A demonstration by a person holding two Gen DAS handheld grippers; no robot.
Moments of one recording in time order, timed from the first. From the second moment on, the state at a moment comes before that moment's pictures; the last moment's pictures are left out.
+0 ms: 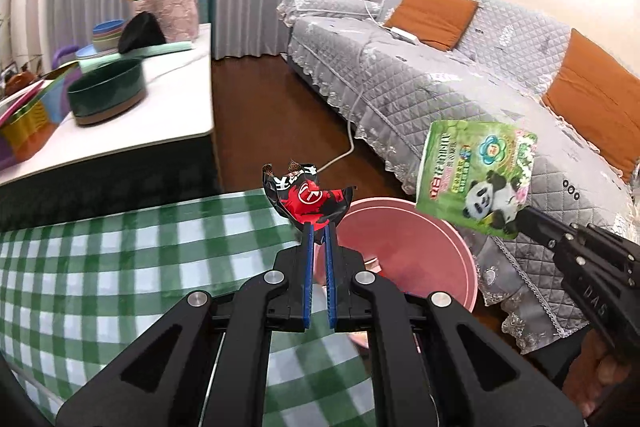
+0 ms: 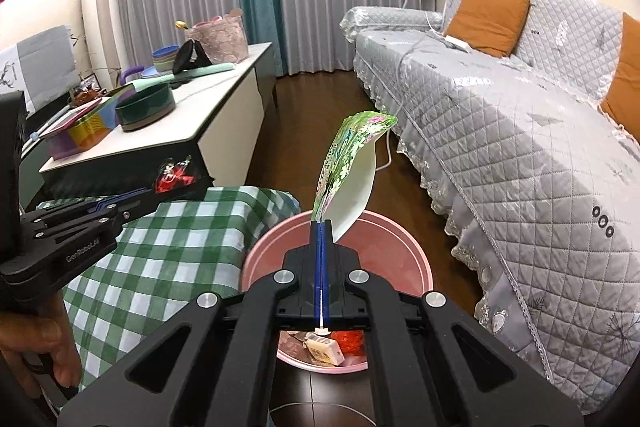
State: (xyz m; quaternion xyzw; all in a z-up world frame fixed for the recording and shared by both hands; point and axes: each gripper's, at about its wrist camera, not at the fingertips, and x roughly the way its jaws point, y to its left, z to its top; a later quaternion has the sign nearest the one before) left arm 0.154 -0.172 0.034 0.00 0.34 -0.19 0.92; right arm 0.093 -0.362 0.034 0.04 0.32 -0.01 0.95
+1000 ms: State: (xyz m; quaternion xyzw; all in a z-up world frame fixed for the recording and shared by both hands) left arm 0.169 -0.216 0.011 0.00 0.37 -0.25 0.90; right arm 0.100 -0.384 0.013 0.05 0.35 -0.06 0.93
